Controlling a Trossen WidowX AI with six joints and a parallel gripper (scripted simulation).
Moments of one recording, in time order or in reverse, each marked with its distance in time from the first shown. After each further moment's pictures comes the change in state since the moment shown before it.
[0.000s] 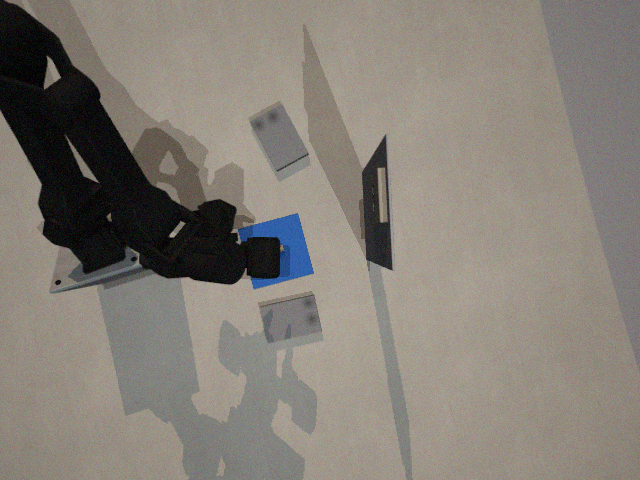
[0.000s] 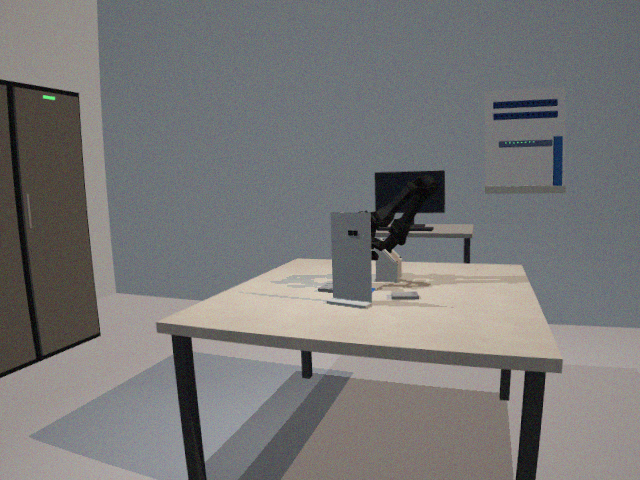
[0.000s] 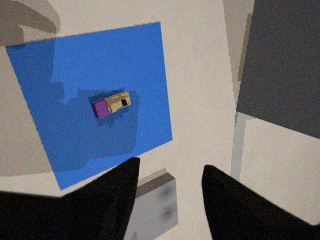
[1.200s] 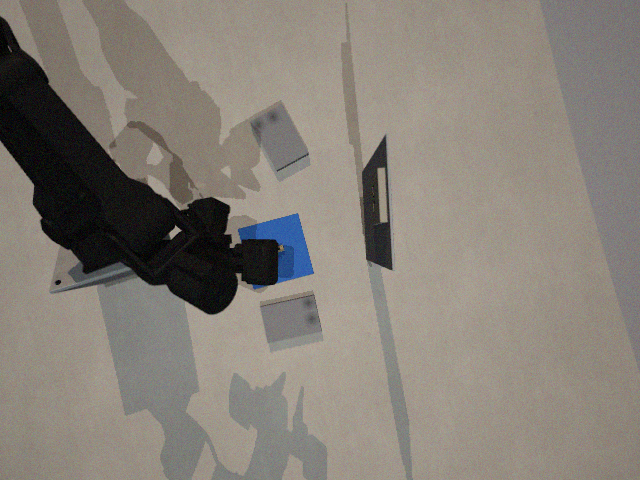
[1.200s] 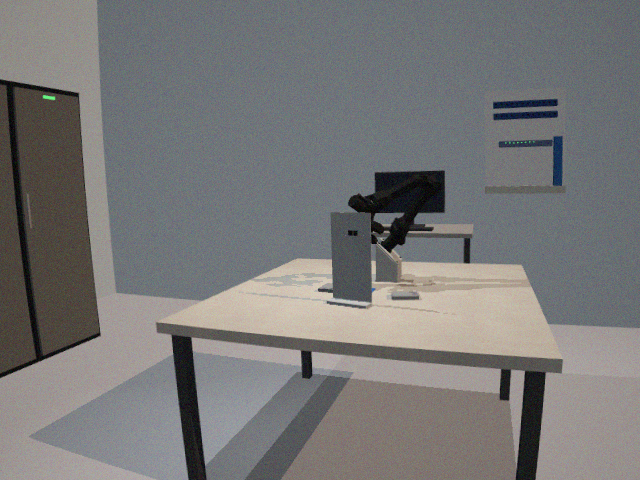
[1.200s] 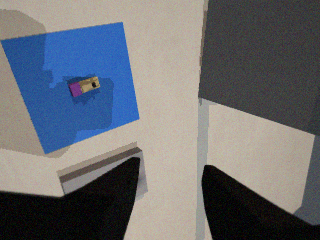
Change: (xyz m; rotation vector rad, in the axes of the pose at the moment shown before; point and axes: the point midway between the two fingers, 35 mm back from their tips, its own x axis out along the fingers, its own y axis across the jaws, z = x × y) arm -0.059 -0.044 -0.003 0.005 0.001 0.004
